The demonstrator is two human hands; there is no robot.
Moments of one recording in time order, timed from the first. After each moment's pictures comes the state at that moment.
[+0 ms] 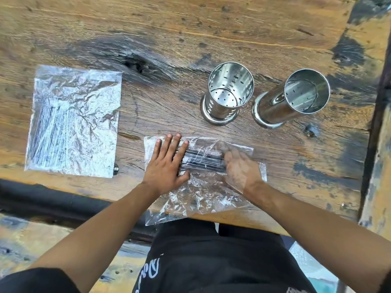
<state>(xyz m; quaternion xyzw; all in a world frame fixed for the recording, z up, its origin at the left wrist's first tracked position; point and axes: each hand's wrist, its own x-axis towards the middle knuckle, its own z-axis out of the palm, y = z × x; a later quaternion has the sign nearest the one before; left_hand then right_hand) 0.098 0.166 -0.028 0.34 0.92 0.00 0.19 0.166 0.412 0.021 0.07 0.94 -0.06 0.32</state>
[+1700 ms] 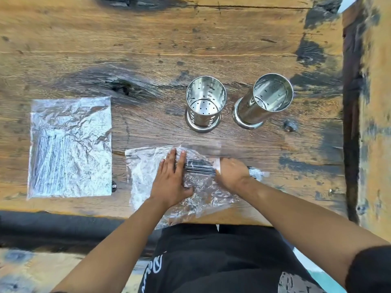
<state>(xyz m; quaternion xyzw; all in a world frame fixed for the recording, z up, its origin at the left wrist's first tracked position) 0.115 0.197 -0.009 0.29 0.91 0.06 0.31 0.161 0.414 0.031 0.05 0.94 -0.11 0.33</state>
